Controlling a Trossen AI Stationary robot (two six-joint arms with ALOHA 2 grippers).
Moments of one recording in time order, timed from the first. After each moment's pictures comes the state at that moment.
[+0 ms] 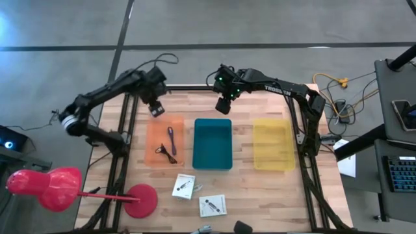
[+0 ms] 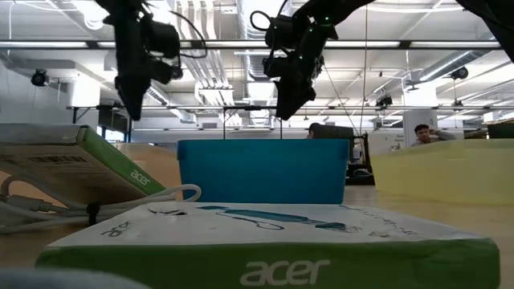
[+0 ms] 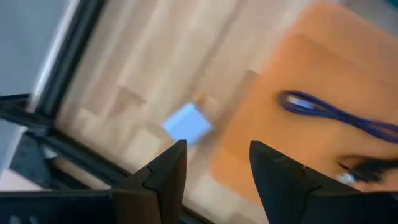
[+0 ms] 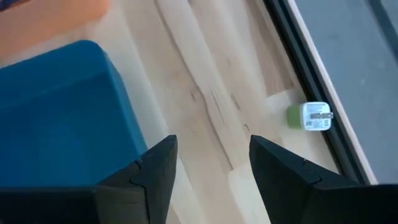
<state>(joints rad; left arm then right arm) 0.76 1.36 1.21 -1.20 -0.08 0.18 -0.46 1.92 1.75 -0.93 0.00 -0.04</state>
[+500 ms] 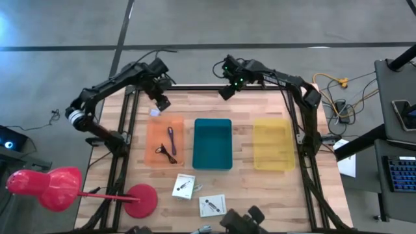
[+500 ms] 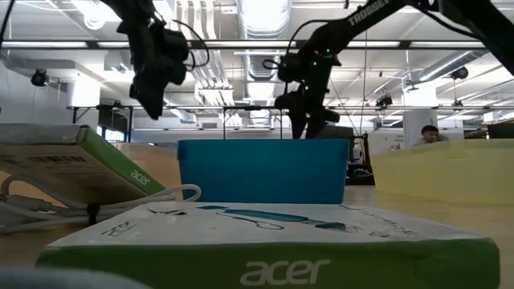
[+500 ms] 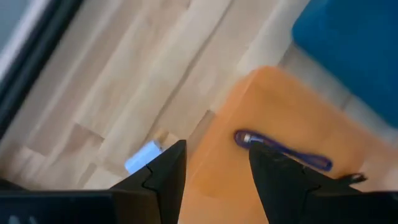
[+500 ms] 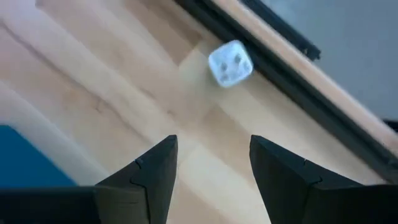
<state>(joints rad) 0.81 1.44 1.32 -1.18 0.16 0.18 -0.63 2.03 1.75 -0.94 0.00 0.25</state>
